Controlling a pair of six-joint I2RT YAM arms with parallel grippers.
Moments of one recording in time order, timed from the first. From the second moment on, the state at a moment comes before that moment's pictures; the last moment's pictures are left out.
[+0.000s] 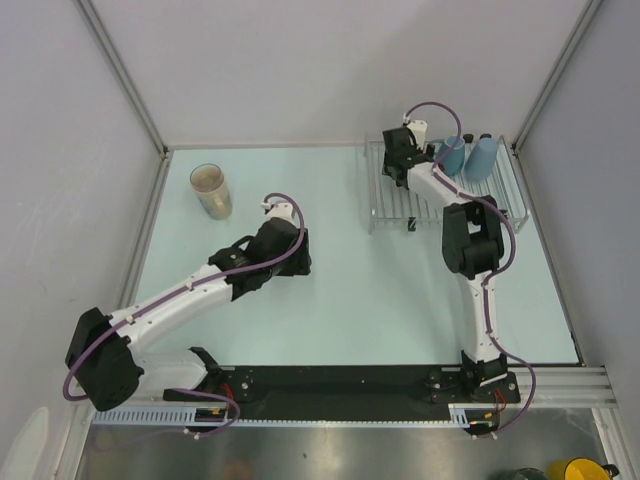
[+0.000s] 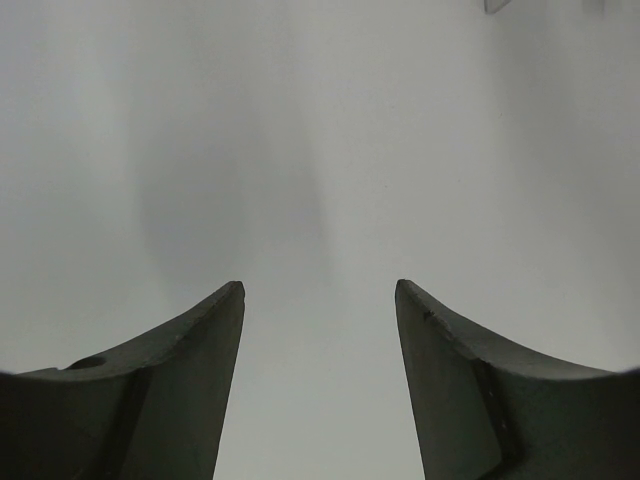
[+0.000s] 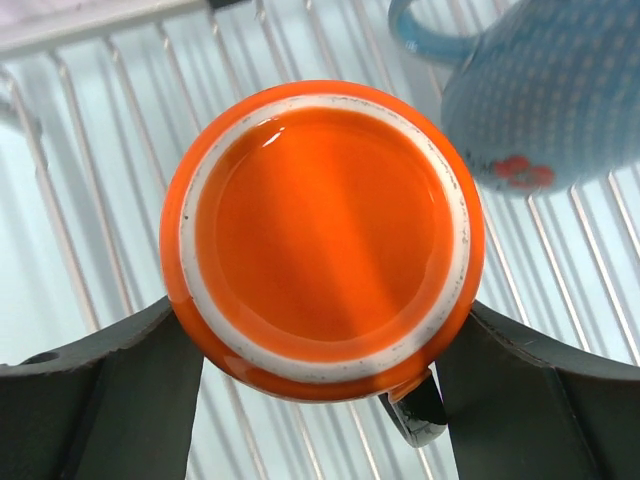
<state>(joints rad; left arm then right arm) -0.76 1.22 0.89 -0.45 -0.28 -0.58 0.31 2.29 1.92 -0.34 0.58 0.35</state>
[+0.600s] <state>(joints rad) -0.77 1.20 0.89 -0.42 -0.28 -0.62 0.29 1.88 1.62 -0.34 0.33 0.49</state>
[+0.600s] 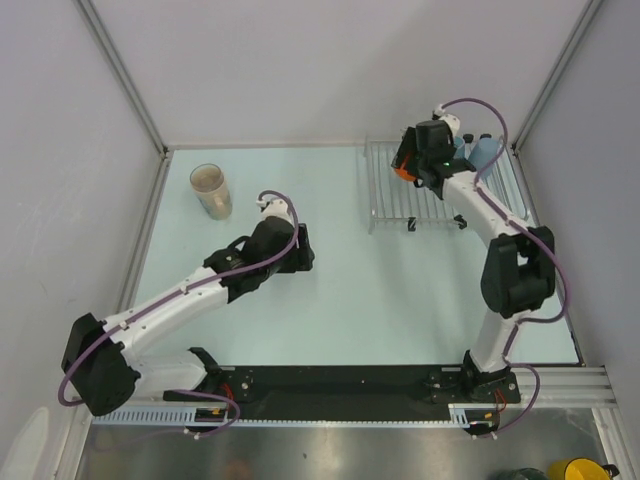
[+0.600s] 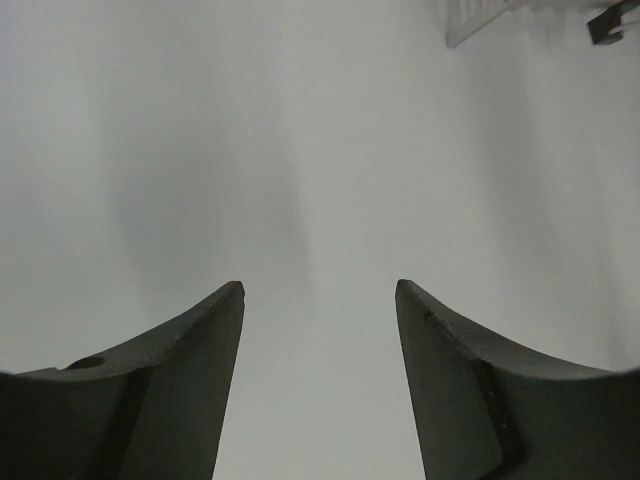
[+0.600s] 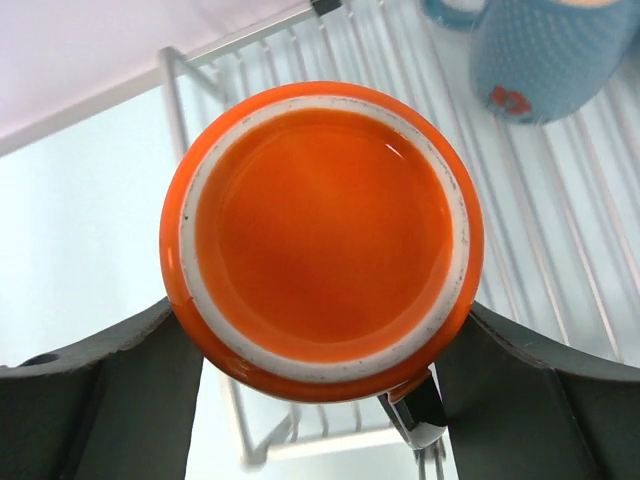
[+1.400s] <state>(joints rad) -0.76 1.01 0.50 0.44 -0.01 -0.84 0.18 1.18 0.62 0.57 -0.49 1.11</state>
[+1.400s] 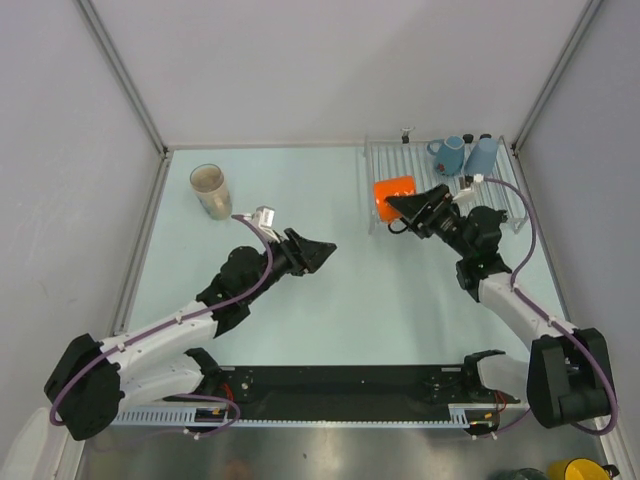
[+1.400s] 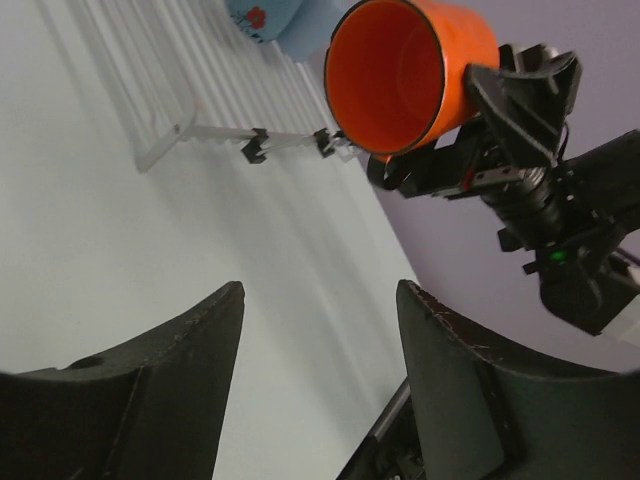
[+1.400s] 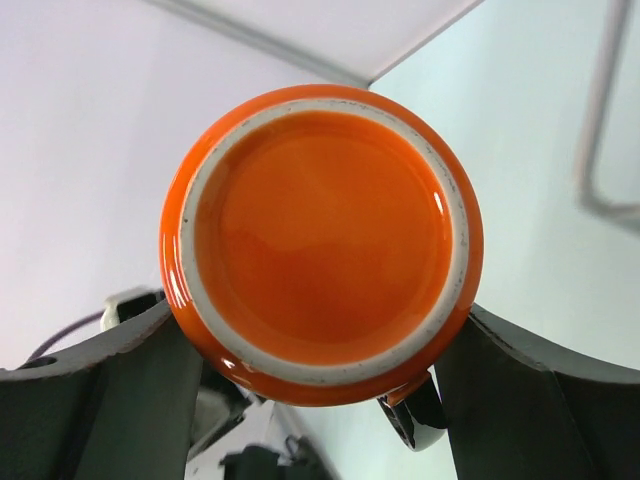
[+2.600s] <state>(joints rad) -0.77 1.03 0.48 0.74 0.00 -0.81 0.63 1.11 0.44 0.76 -0.40 1.11</state>
